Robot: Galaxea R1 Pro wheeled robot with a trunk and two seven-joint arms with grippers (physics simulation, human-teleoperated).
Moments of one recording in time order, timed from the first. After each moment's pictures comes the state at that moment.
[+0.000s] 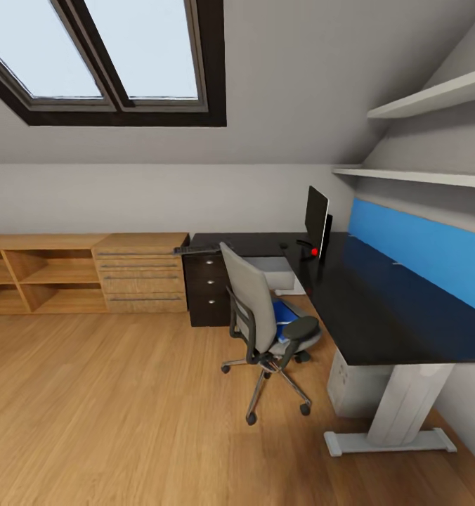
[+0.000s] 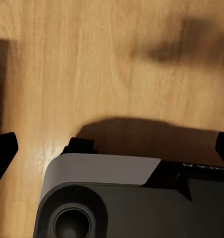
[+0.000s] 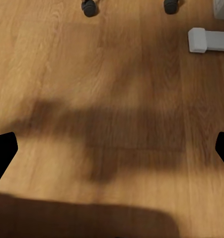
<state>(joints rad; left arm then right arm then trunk) 0.00 -0.04 0.06 -0.31 0.08 -0.12 0.01 -0.01 0.00 0.05 -0.21 0.05 -0.63 0.00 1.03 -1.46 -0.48</state>
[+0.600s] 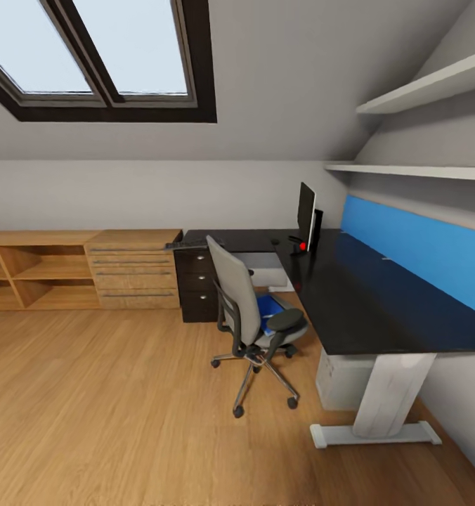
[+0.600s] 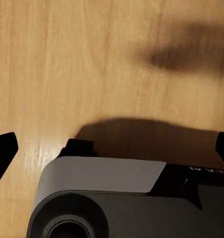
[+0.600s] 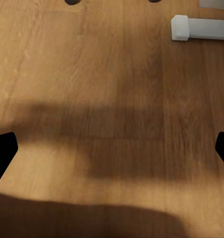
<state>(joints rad) 0.00 -0.04 0.06 -0.31 0.08 -0.12 0.01 -0.01 0.00 0.05 -0.21 0.05 -0.62 0.00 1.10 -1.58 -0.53</state>
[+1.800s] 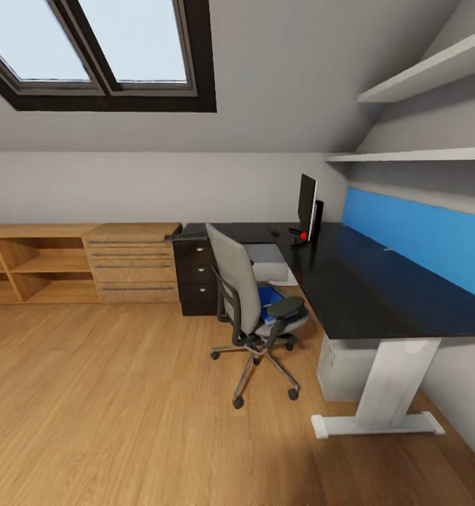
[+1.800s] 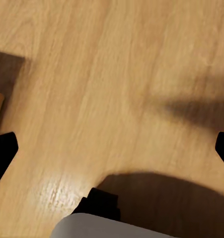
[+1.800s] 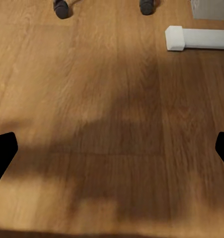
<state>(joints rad) 0.00 -0.07 0.06 -0.36 0.13 -0.29 0.21 -0.01 0.00 0.04 -0.25 0.03 -0.68 0.00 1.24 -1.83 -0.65</state>
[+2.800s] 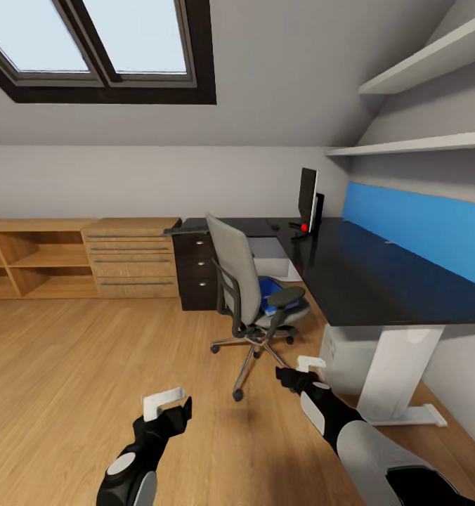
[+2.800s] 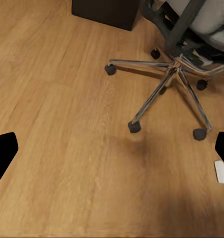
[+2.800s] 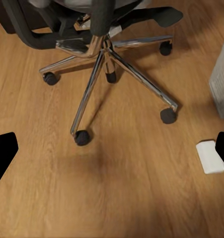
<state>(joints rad) -0.02 -0.17 -0.11 -1.60 0.18 0.49 0.29 -0.77 0.09 0.04 -0.28 -0.17 0.02 -0.05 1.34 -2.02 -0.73</state>
